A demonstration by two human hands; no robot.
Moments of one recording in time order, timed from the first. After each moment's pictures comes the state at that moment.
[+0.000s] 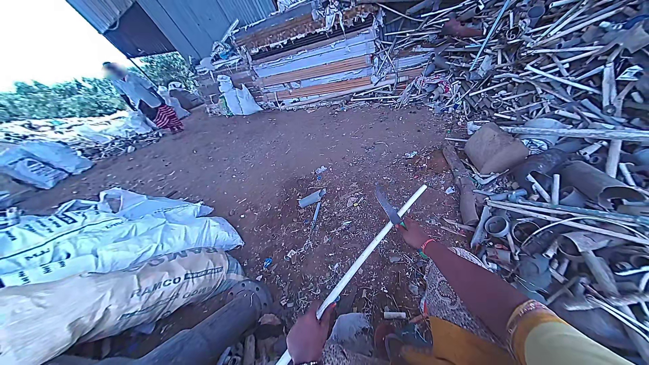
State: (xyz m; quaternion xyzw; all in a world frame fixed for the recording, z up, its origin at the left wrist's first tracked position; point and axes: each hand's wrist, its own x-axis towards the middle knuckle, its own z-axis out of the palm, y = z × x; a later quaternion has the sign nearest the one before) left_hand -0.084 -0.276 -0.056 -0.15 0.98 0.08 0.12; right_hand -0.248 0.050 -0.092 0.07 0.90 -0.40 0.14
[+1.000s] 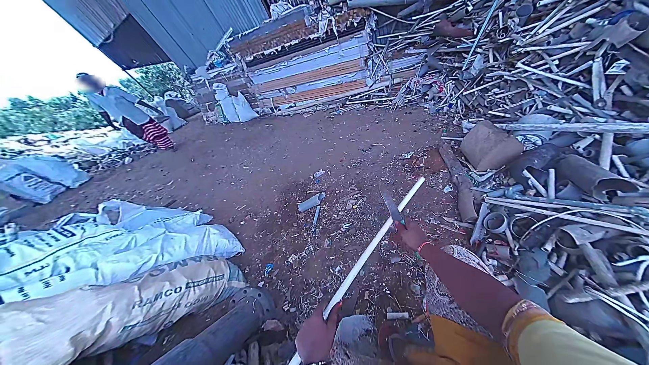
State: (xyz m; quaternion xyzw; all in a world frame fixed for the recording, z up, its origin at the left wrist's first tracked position) left_hand -0.084 -0.264 -0.055 -0.16 0.97 0.10 0.14; right_hand -0.233 0.040 -0.082 0.13 0.89 -0.42 0.12
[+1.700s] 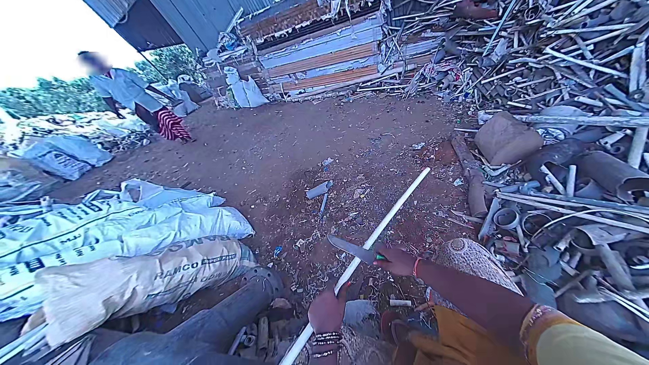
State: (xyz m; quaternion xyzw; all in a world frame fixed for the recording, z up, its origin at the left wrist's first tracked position) left_hand -0.095 -0.251 -0.053 -0.17 0.97 0.07 0.16; right_hand -0.184 -0.027 -0.093 -0.19 0.87 -0.37 0.25
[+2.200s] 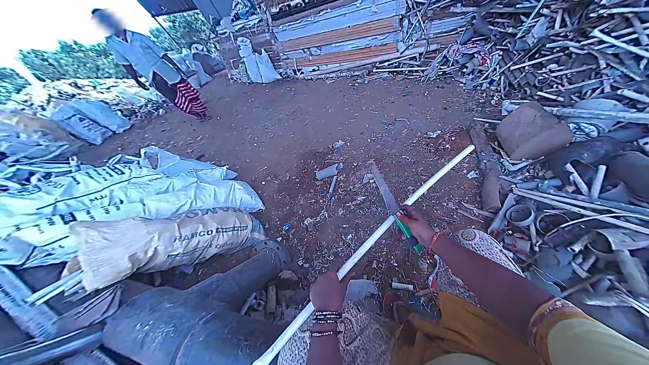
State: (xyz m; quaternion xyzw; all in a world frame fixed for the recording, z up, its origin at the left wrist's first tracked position) left_hand -0.088 -0.267 -0.037 -0.19 0.95 0.07 0.22; right_hand -0.193 -0.020 -0.078 0.00 0.62 -0.77 0.12
